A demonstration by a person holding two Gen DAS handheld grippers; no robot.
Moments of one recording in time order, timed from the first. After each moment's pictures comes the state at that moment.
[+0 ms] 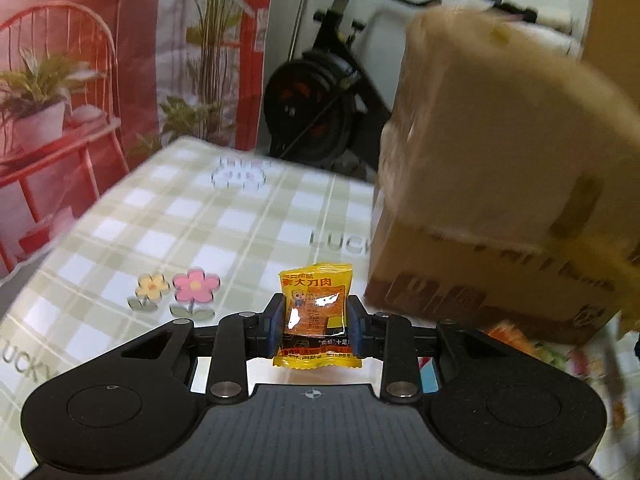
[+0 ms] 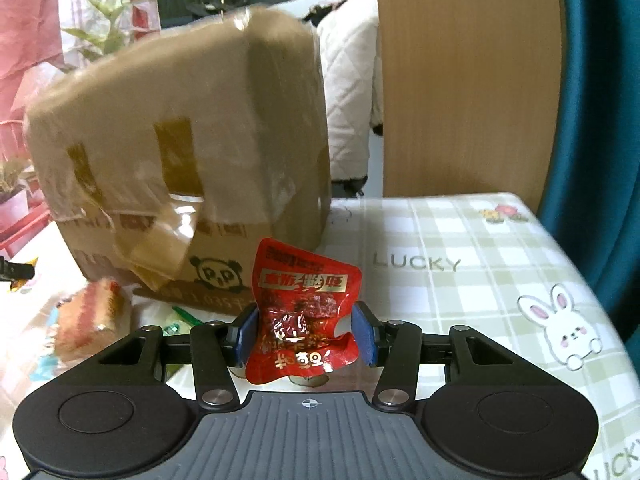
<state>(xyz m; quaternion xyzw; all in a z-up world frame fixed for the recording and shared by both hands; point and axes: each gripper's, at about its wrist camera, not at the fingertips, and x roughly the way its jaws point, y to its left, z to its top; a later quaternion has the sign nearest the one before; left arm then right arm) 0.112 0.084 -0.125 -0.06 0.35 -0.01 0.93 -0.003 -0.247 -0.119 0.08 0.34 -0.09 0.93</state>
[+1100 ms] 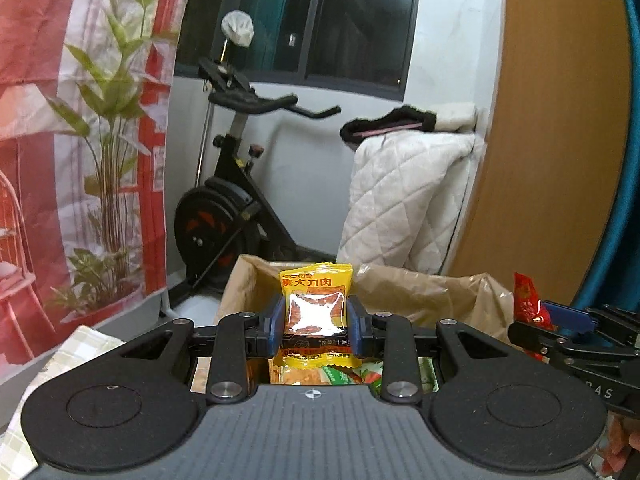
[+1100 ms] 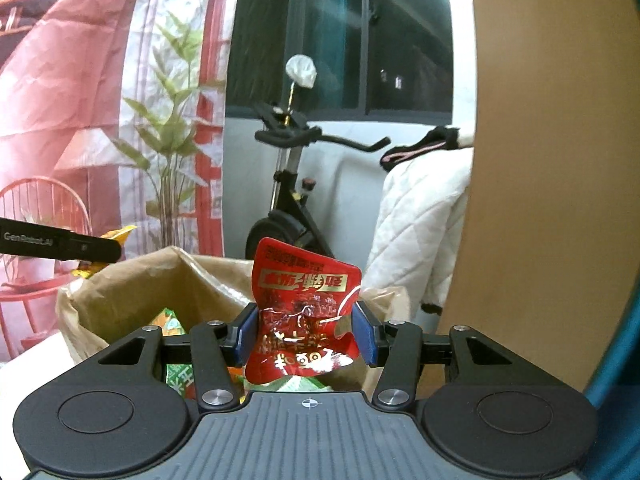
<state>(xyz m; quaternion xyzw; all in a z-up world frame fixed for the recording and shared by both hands) 0.202 -0.012 0.004 -0.04 0.22 -0.11 0.97 0.140 -0.227 0.019 -0.01 0.22 -0.03 0.98</state>
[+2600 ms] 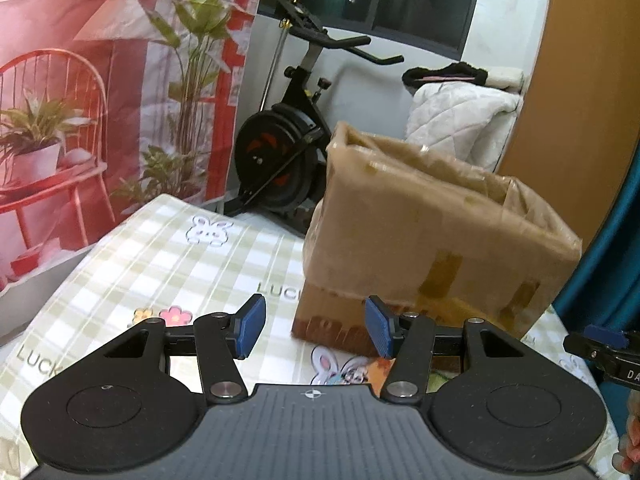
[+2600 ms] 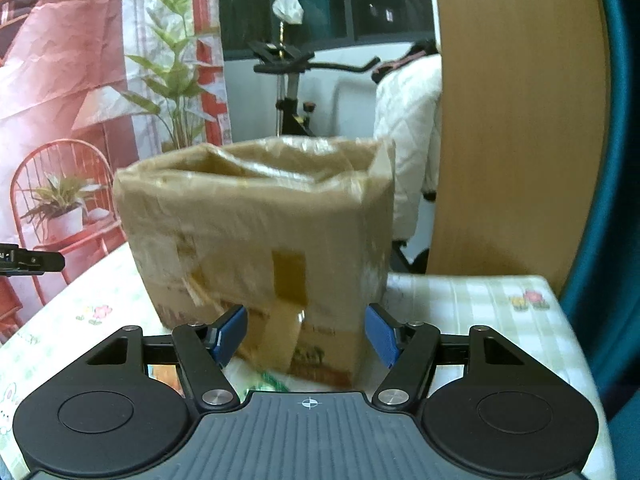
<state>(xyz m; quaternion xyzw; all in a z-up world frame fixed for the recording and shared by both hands) 0.054 0.055 -0.049 -0.09 0.30 -0.04 0.95 -0.006 -0.218 -0.041 0.06 0.31 -0.03 0.95</state>
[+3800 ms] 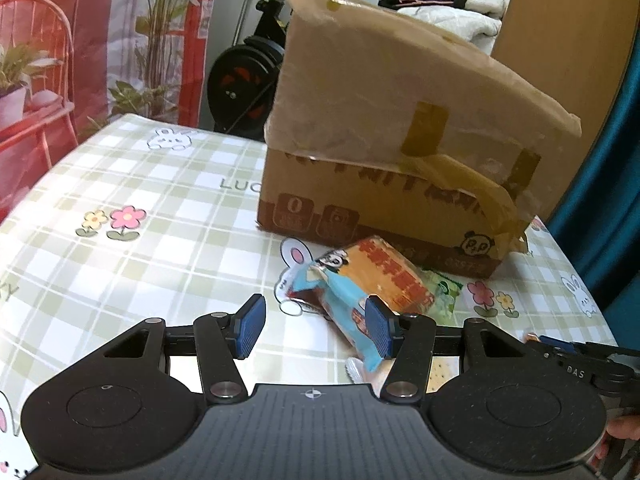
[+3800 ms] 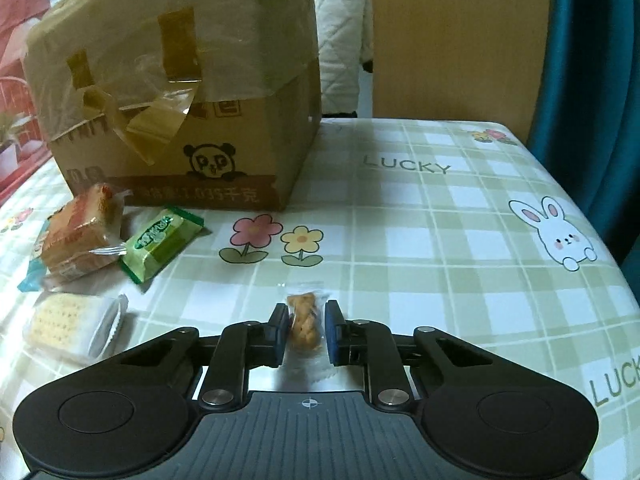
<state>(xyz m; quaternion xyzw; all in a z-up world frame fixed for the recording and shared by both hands) 0.039 0.030 -0.128 -0.08 0.37 -0.09 0.92 -0.037 -0.234 -0.169 0.09 0.41 -0.10 0.90</state>
